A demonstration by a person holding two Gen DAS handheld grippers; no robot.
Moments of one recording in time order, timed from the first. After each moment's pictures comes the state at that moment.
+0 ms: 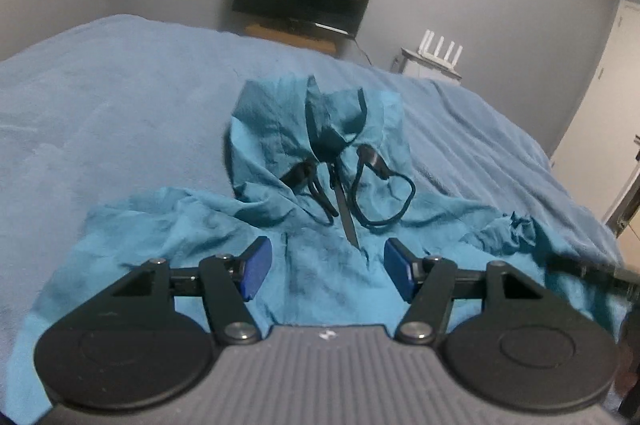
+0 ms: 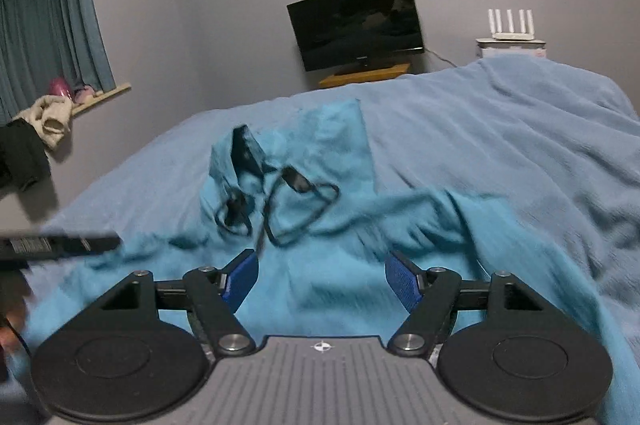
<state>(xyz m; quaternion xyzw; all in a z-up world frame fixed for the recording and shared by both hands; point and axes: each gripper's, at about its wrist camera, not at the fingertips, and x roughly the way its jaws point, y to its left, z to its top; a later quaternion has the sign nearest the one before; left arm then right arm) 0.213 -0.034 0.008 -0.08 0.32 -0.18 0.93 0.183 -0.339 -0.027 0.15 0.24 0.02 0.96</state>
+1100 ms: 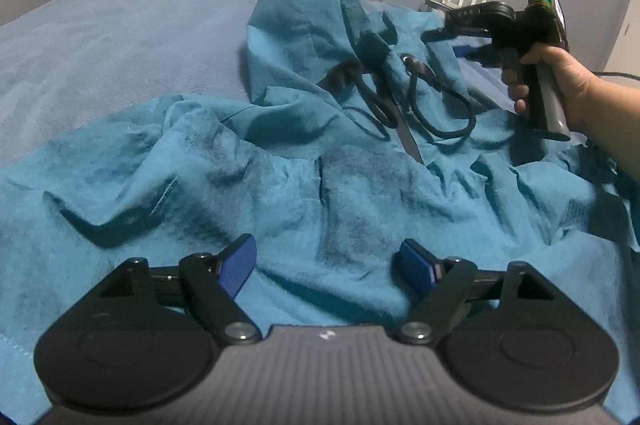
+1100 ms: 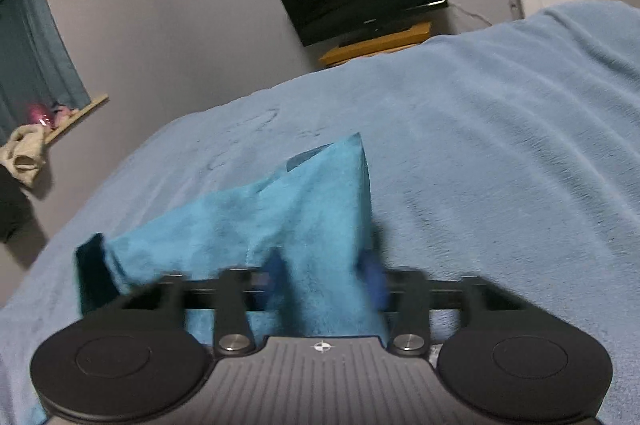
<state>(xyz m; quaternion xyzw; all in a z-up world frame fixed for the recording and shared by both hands) 0.257 -0.046 -0.090 -0.04 0.37 -0.16 0.92 0.552 -0.387 -0.098 0.21 0.28 0.06 0.93</state>
